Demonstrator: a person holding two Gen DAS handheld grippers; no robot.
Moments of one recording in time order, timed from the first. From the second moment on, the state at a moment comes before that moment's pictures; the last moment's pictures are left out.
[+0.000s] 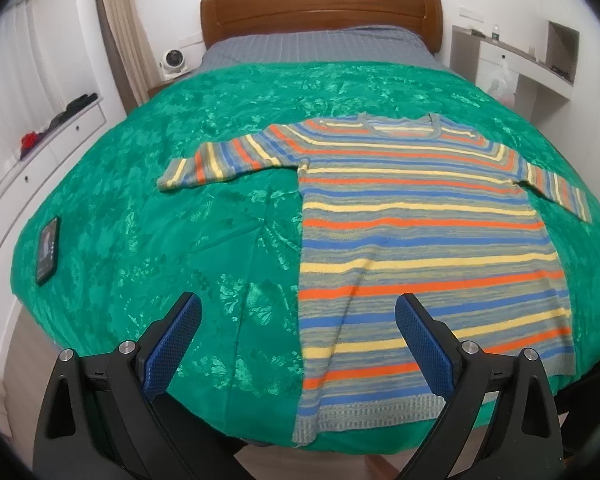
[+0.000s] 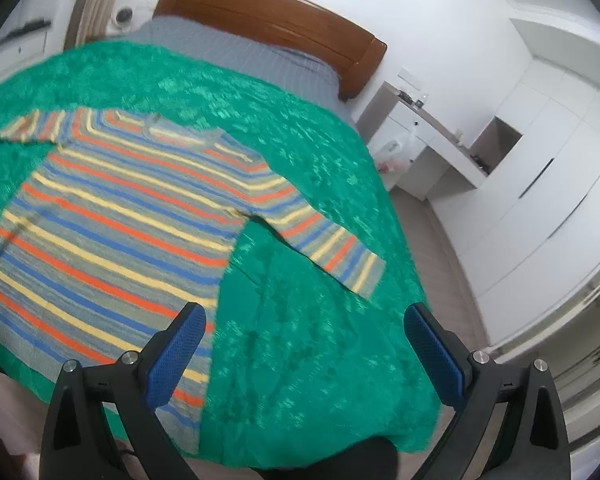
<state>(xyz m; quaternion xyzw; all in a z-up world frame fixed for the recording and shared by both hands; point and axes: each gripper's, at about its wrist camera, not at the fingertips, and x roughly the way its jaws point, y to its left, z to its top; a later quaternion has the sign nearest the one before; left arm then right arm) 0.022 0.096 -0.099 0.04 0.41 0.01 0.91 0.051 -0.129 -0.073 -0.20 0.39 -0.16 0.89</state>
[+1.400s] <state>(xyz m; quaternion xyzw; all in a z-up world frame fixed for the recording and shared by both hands) 0.031 0.107 -0.104 0.03 0.41 -0.01 0.91 0.138 -0.349 -0.094 0.16 0.39 0.06 0.91</state>
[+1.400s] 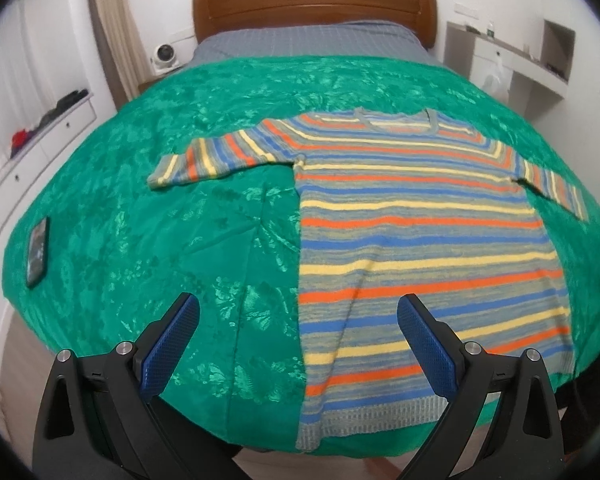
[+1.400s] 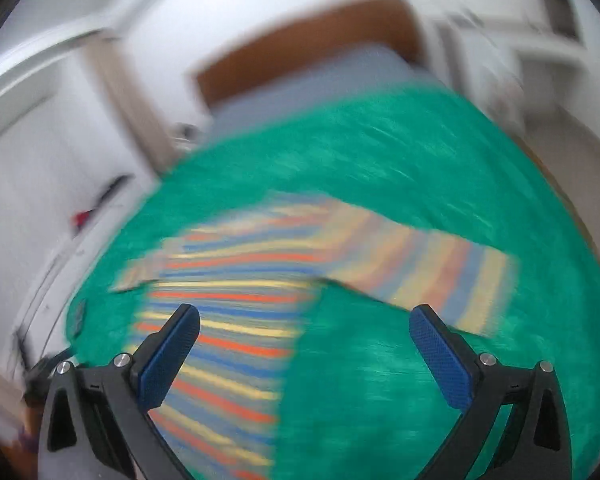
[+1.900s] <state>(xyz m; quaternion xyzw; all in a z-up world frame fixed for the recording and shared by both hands) 0.050 0.118 -0.134 0.02 0.46 0.01 0.89 0.197 -0.493 -0.223 0.40 0.45 -0.11 0.79</state>
